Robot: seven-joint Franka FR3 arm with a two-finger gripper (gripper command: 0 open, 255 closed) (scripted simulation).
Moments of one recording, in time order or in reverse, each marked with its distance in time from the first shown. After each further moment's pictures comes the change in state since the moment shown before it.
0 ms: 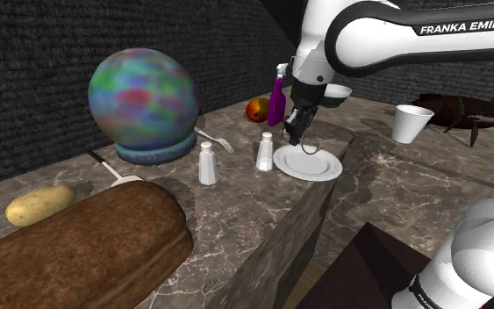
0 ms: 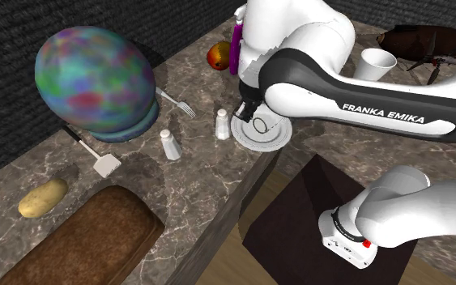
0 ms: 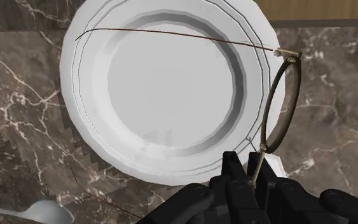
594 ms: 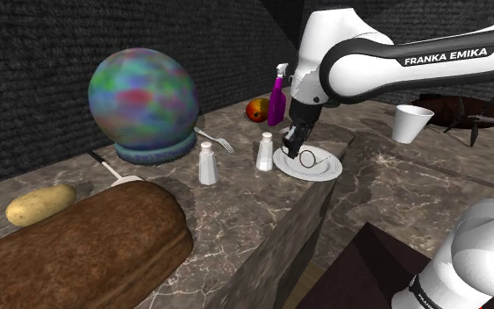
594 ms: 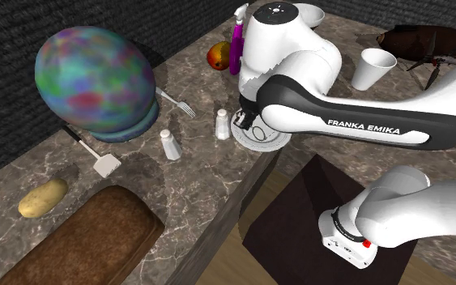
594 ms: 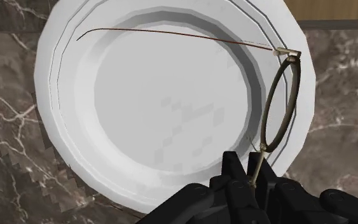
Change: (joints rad) arm 0.000 -0.003 -0.002 -0.118 0.001 0.115 -0.008
